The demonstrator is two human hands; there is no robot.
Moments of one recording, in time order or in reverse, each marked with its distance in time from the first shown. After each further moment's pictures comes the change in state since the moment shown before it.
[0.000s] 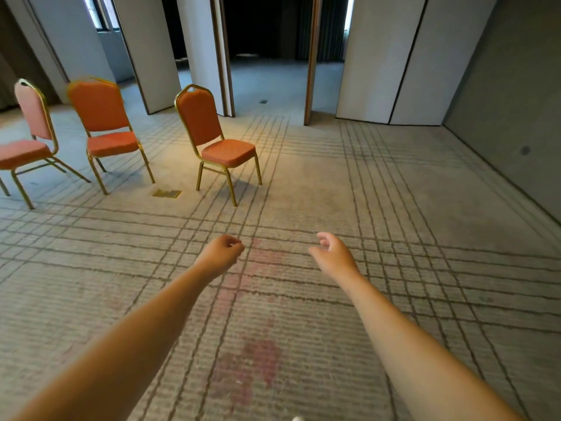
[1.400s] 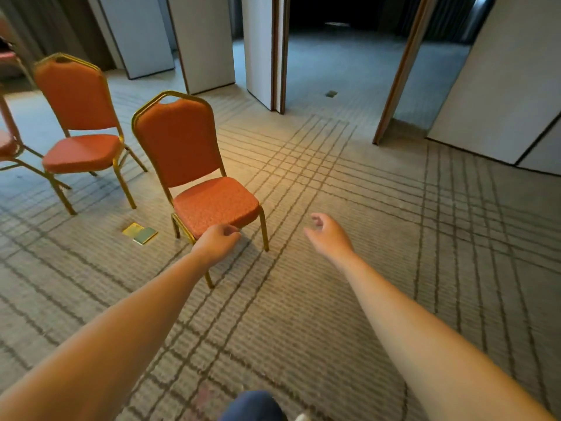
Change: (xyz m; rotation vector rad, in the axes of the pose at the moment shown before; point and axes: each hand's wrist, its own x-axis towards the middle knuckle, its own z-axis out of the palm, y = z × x) left_hand 1.084 0.302 -0.016 -0.058 0.204 -0.278; right_hand 1.183 -0.245 -0.096 -0.181 -0.305 -0.223
